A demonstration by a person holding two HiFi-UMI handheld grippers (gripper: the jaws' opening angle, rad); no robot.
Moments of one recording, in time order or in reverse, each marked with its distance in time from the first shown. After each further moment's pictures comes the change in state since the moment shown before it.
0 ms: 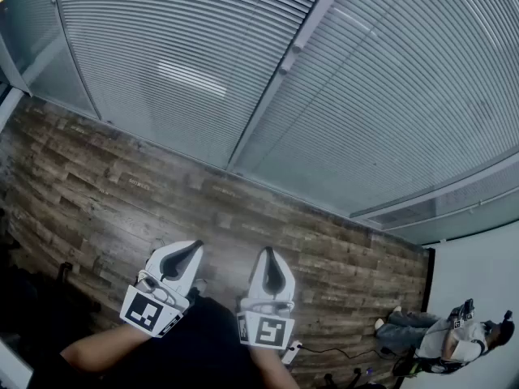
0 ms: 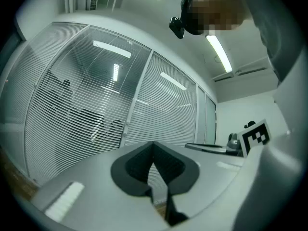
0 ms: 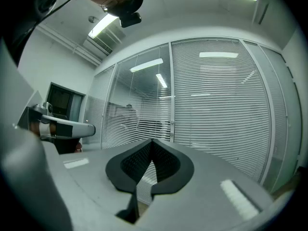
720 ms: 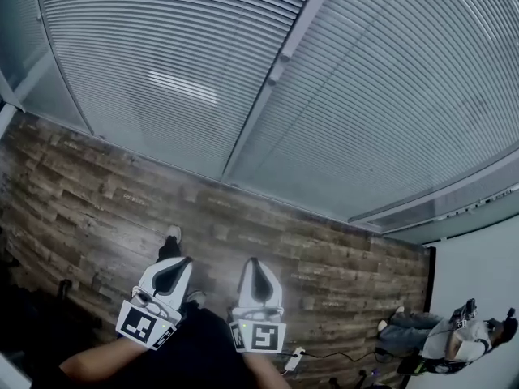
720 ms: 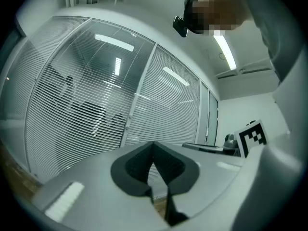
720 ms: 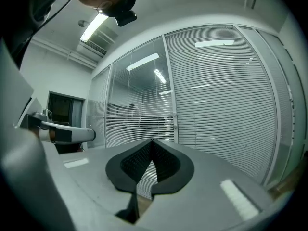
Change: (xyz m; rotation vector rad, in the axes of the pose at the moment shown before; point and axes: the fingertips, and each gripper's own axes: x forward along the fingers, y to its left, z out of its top) left arm 0.013 0.017 -0.020 -0.038 0.060 0.009; right arm 0.026 0.001 -0.027 0.099 0.053 0.049
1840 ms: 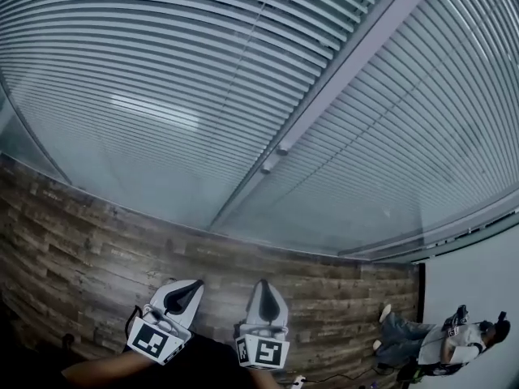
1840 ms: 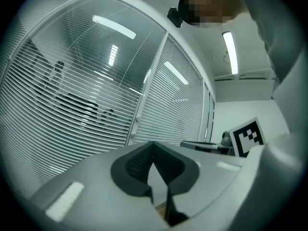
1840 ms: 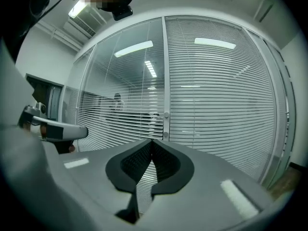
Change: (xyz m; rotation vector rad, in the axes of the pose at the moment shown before) left arm 0.163 0.116 0.043 -0.028 0.041 -0.149; right arm 0.182 -0.058 0.038 -0.046 0.056 -0.204
